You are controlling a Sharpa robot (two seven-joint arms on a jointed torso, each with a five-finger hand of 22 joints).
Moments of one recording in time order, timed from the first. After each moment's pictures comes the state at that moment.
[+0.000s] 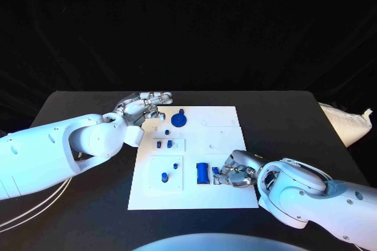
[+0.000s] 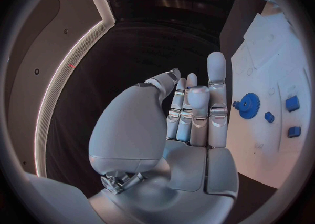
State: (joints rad) left arm 1.19 -0.92 -0.04 1.61 0.14 -0.23 0.28; left_hand 1.37 -0.15 0.45 0.04 0.11 1.07 0.17 0.10 0.07 1.16 0.09 0.16 0.07 1.32 0.00 1.15 0.70 0.16 1.35 0.10 0.46 0.84; right arm 0.89 -0.96 0.03 1.94 -1.41 -0.28 -0.61; right_hand 1.18 -0.12 0.28 0.23 0.43 1.18 0.05 0.13 0.37 1.44 -0.03 0.89 1.14 1.47 -0.09 1.49 1.31 0.07 1.46 0.02 1.40 1.31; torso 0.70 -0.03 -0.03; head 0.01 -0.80
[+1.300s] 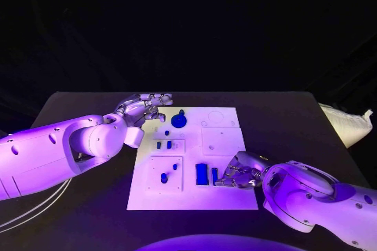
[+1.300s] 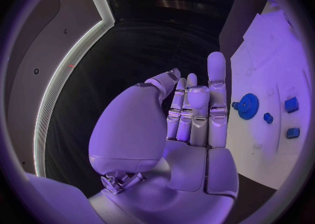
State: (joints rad) left arm 1.19 -0.92 -0.04 1.61 0.14 -0.22 0.27; left_hand 1.37 -0.15 0.45 0.04 0.11 1.07 0.17 0.10 0.07 1.16 0.09 0.16 0.07 1.32 0.00 1.15 0.70 0.16 1.35 0.10 0.46 0.84; right arm 0.88 -1.00 0.03 1.96 -1.41 -0.30 -0.61; right_hand 1.20 -0.08 -0.03 0.22 0.13 1.20 0.04 0.12 0.40 1.46 -0.04 0.92 1.17 1.47 -0.09 1.49 1.31 0.07 1.46 0.02 1.41 1.31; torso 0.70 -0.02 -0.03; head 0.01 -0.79
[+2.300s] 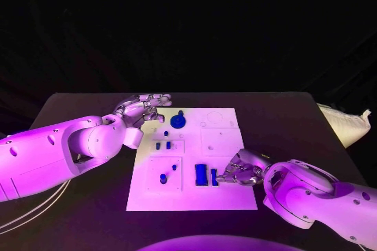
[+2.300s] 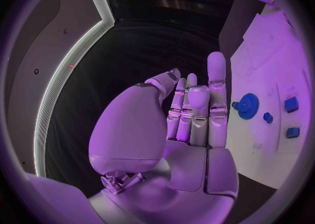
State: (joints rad) left arm 1.19 -0.92 -0.04 1.60 0.14 -0.22 0.27; left_hand 1.37 -0.15 0.45 0.04 0.11 1.07 0.17 0.10 0.07 1.16 0.09 0.16 0.07 1.31 0.01 1.15 0.69 0.16 1.35 0.10 0.46 0.84; right arm 0.90 -1.01 0.03 1.93 -1.36 -0.36 -0.55; right_hand 1.20 -0.06 -0.13 0.27 0.17 1.17 0.06 0.08 0.40 1.43 -0.02 0.84 1.14 1.47 -0.09 1.46 1.31 0.07 1.46 0.02 1.37 1.27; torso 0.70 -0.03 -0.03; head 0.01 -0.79
